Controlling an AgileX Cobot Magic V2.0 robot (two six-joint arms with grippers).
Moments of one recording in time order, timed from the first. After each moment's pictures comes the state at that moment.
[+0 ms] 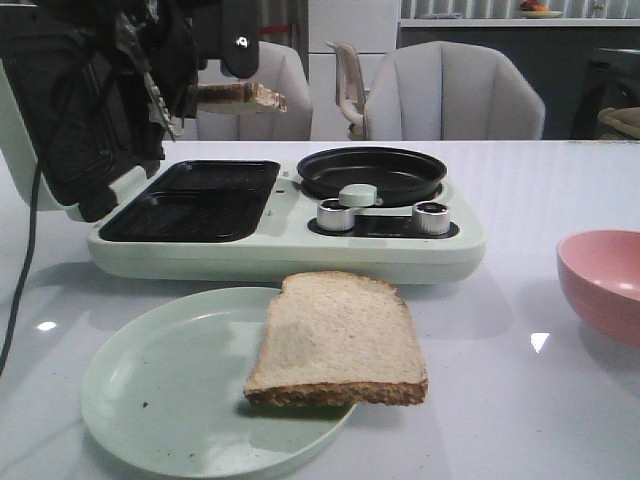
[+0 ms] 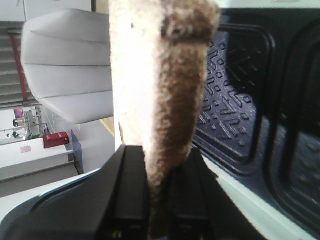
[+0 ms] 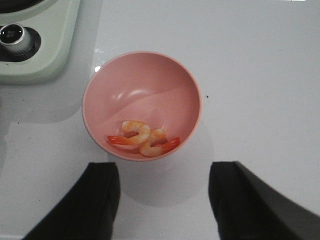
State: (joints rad) left arm -0.52 1.89 -1.34 1.44 0.40 -0.16; right arm -0.02 0.82 -0.68 -0.03 0.71 0.06
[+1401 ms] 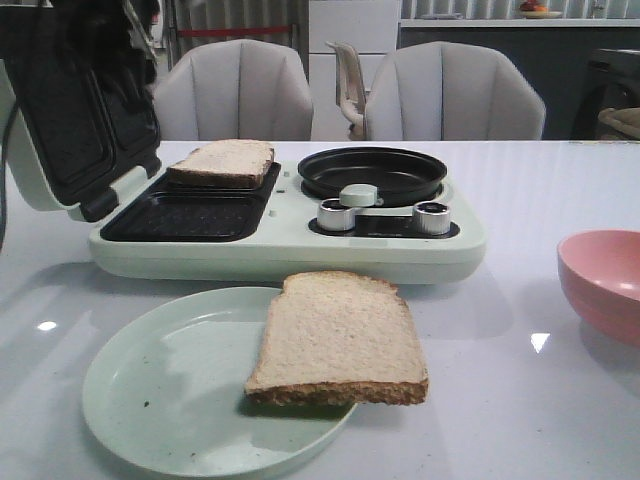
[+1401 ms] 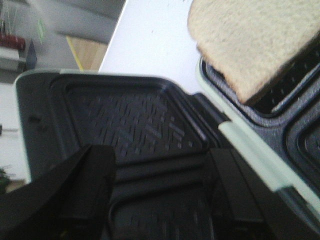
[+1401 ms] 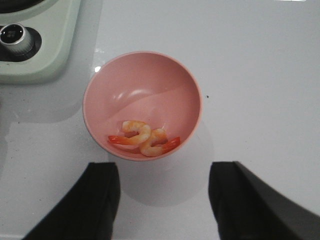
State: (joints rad) left arm -0.50 1.76 -1.41 1.00 0.64 -0.14; right arm -0.02 0.82 -0.68 -0.03 0.71 0.06
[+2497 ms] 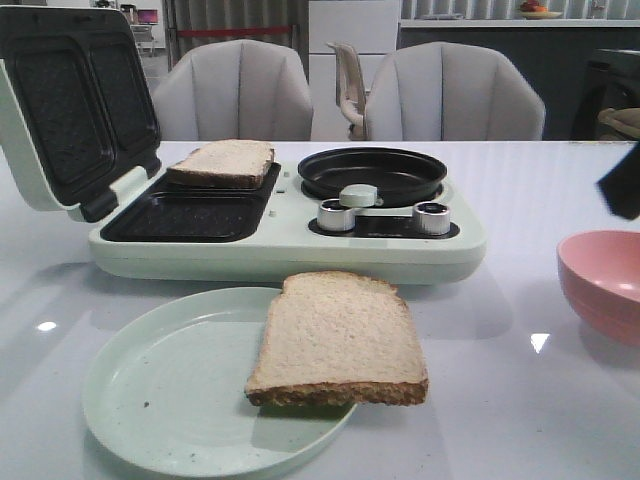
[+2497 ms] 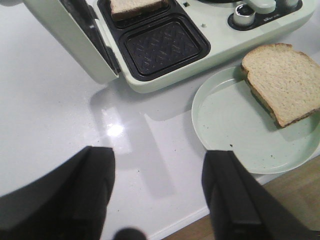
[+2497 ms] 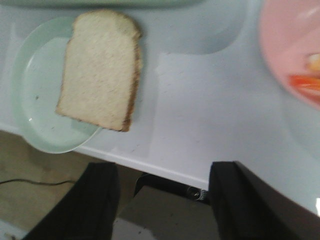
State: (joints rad) left arm -0.57 0.61 -0.72 0.19 0.84 -0.09; right arm 0.14 1.08 -0.68 0.55 0.77 -0.18
